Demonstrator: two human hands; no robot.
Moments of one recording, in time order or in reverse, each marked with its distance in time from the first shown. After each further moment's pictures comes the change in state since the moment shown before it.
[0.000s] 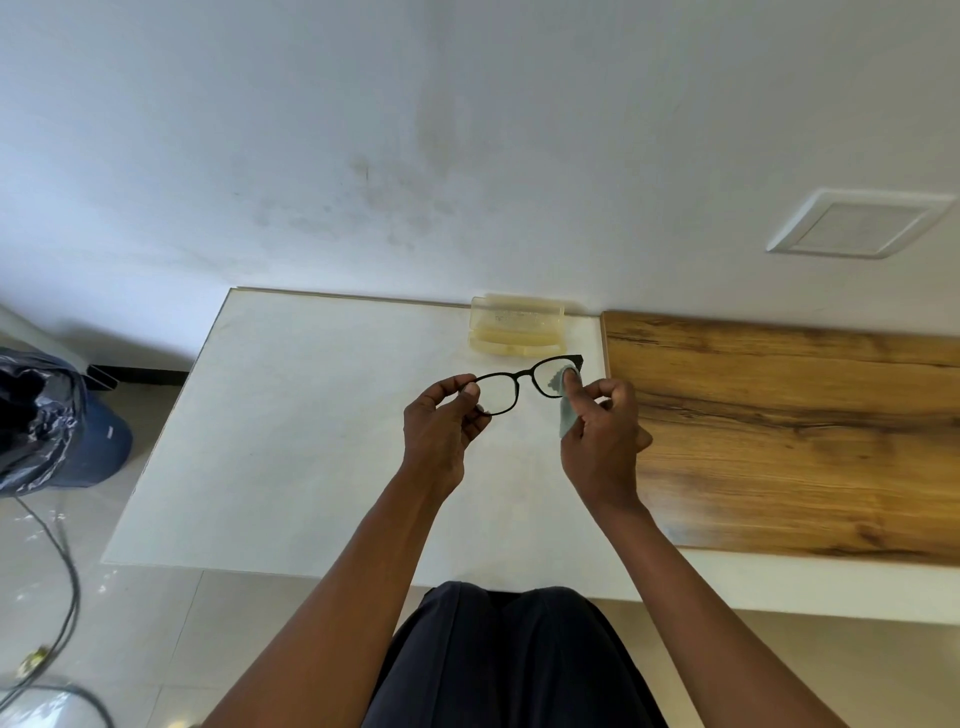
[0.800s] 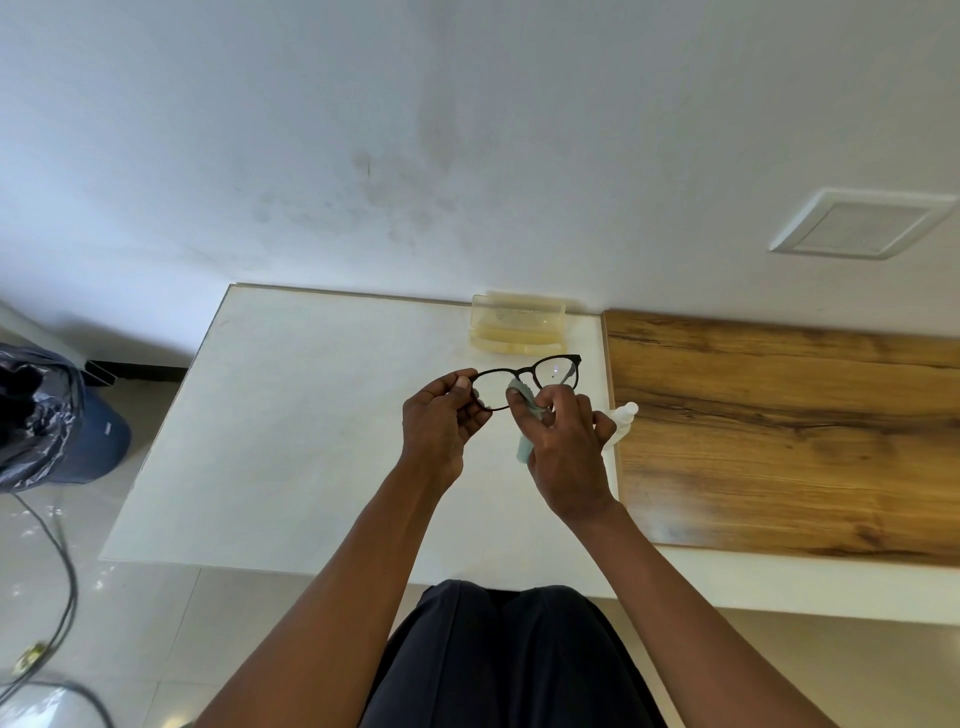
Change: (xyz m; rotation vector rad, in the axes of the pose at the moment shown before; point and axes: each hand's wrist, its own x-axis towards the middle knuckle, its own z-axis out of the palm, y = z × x) left_hand 0.003 0.004 -0.001 -0.032 -0.045 -0.008; right_hand -0.015 -0.012 0.012 -0.298 0.007 -0.424
